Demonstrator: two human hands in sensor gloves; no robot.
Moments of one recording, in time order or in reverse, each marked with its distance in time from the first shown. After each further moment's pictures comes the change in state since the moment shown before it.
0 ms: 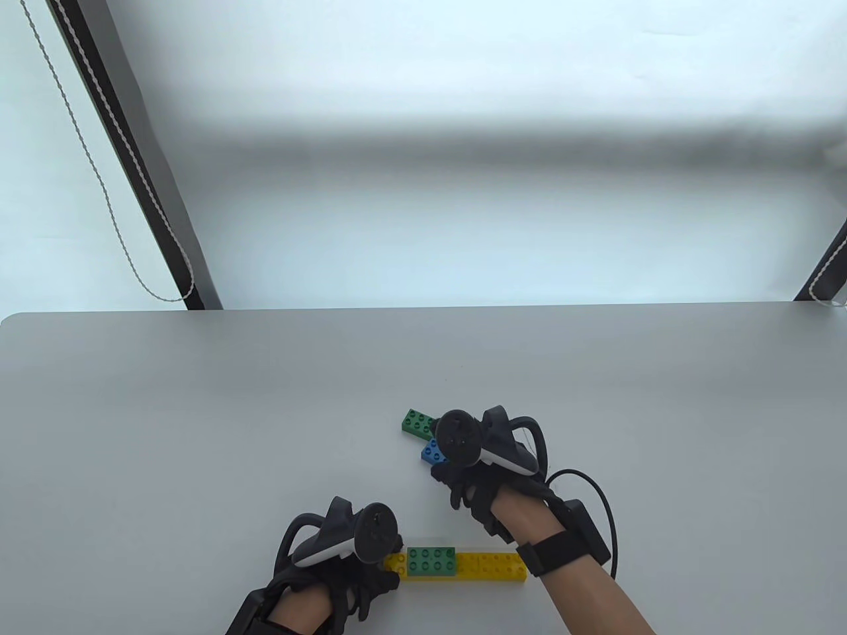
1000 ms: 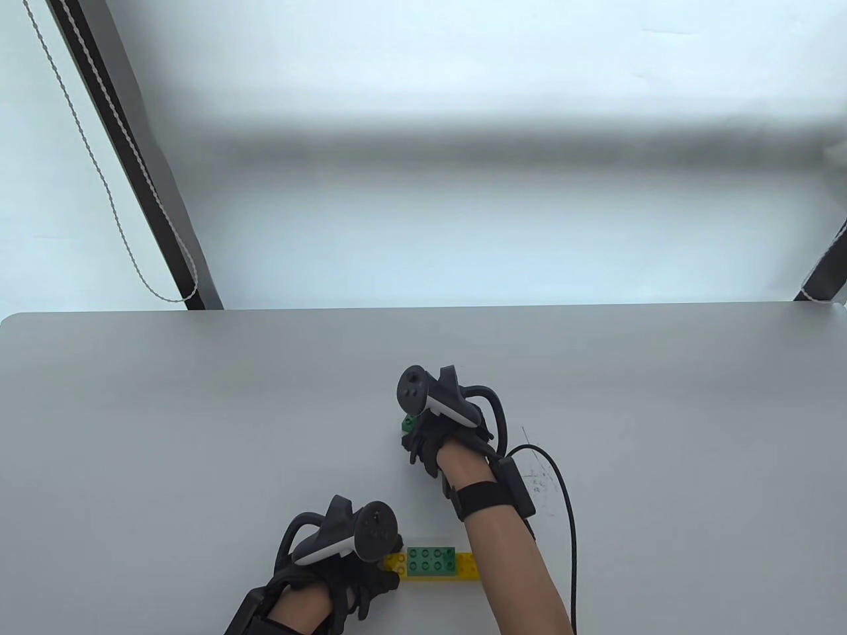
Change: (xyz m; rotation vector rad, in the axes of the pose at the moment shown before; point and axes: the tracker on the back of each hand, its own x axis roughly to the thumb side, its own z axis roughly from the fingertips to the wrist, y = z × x) left_hand 0.000 0.001 -0.001 -0.012 -0.001 0.005; right_hand 0.012 0.037 -0.081 0.176 0.210 0.057
